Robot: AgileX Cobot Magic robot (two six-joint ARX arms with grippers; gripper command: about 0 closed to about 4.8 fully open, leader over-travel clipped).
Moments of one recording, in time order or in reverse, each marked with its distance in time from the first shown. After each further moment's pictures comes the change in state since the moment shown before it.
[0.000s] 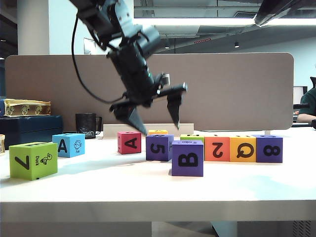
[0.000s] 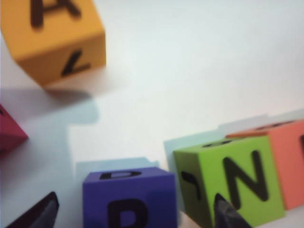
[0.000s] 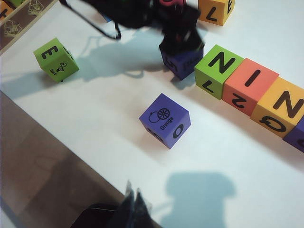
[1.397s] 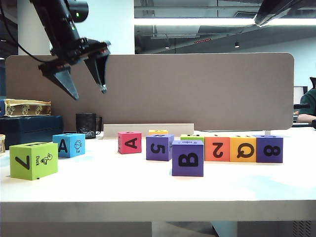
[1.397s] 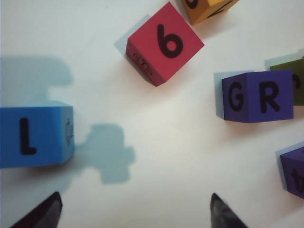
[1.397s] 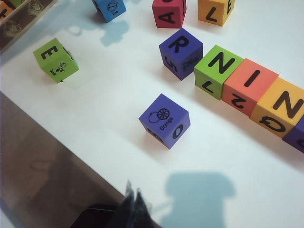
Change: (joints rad) left arm 0.328 -0.161 0.167 -0.562 0.166 0.344; right arm 0.000 0.000 0.000 0.001 0.002 0.000
